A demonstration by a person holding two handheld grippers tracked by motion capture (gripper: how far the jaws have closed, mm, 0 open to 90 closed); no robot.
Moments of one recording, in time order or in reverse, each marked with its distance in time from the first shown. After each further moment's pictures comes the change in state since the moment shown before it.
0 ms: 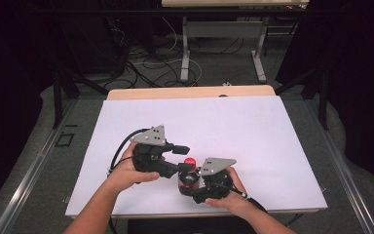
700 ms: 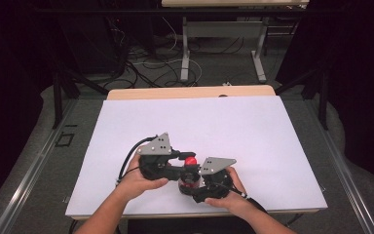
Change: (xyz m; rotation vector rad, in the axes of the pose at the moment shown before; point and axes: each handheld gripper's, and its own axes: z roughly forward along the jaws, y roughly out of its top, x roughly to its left) left arm -0.027 -0.008 0.022 -0.070 0.264 -0.023; right arm -0.004 -0.001 0.000 0.003 -0.037 0.037
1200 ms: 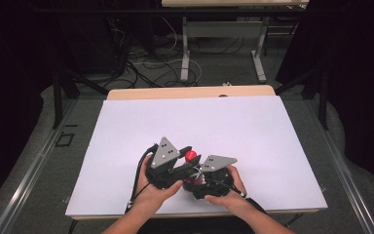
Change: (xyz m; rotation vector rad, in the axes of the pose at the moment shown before) left arm -0.029 0.006 0.006 -0.029 0.295 -0.125; right arm -0.003 -0.001 0.001 0.023 -0.060 0.032
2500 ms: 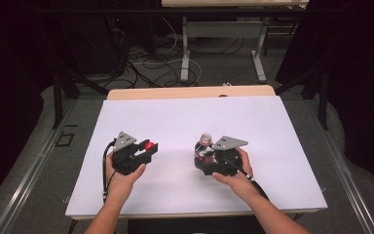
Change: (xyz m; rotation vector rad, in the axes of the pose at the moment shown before) left arm 0.109 -0.067 -0.012 0.038 0.218 -0.226; right arm -0.059 0.011 -0.001 -0.054 -0.204 0.075
